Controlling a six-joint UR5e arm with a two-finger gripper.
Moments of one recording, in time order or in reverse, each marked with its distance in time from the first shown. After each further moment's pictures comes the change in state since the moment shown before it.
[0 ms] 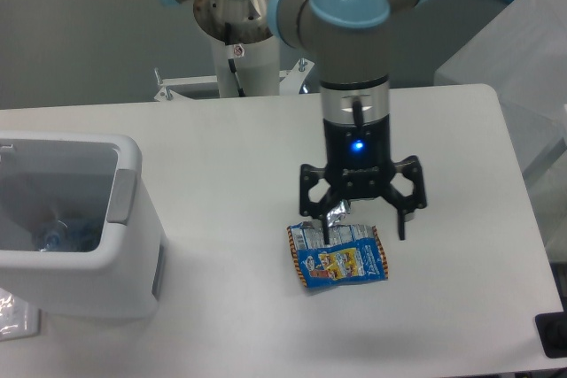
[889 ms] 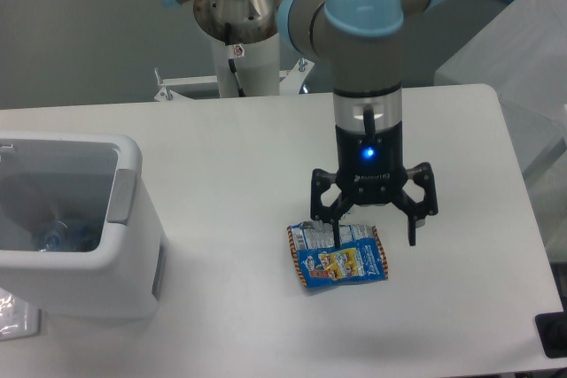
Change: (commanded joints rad) arm -0.009 -0.017 -0.093 -0.003 0.009 0.144
